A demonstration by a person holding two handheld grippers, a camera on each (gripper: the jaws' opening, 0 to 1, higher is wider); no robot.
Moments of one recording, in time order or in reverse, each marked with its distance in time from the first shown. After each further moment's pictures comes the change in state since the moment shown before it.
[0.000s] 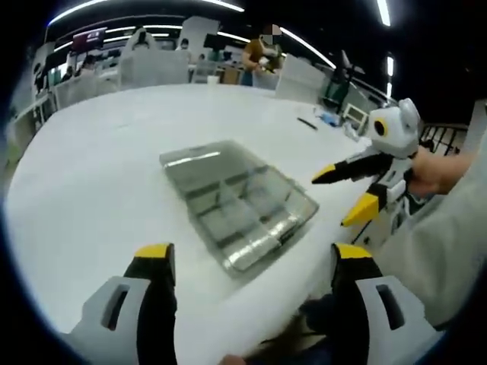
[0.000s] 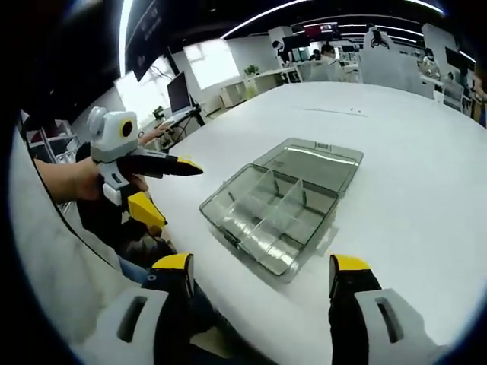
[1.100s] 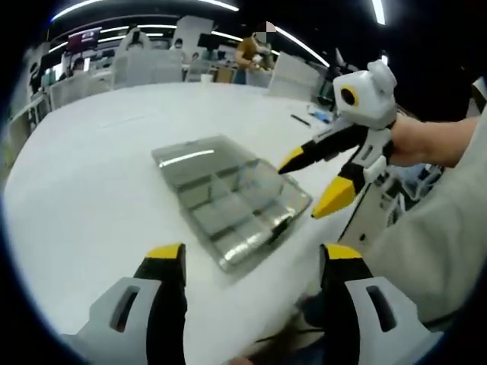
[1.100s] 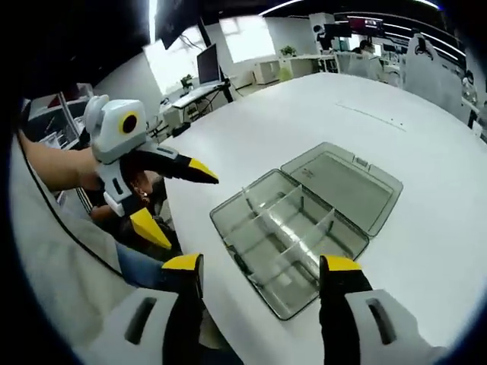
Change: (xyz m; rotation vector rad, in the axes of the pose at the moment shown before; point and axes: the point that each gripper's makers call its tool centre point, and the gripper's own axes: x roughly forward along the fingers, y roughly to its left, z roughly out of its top) left arm 0.005 -0.005 -0.011 0.012 0.009 -0.040; right arm 0.032 0.011 0.022 -0.175 0.141 0.106
